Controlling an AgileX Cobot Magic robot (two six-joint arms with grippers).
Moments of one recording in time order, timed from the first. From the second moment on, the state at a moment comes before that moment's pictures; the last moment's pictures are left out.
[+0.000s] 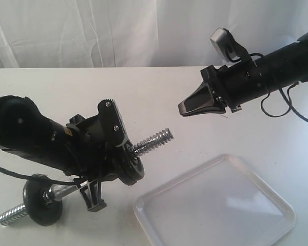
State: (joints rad) left arm -0.69 1.52 -0.81 -0.49 0.32 1.06; right arm 0.09 1.83 -1.23 1.15 1.21 -0.91
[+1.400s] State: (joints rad) left arm -0.69 1.90 -1.24 -0.50 0.33 0.99; right arm 0.09 0.98 -0.65 0.90 0.74 -0.75
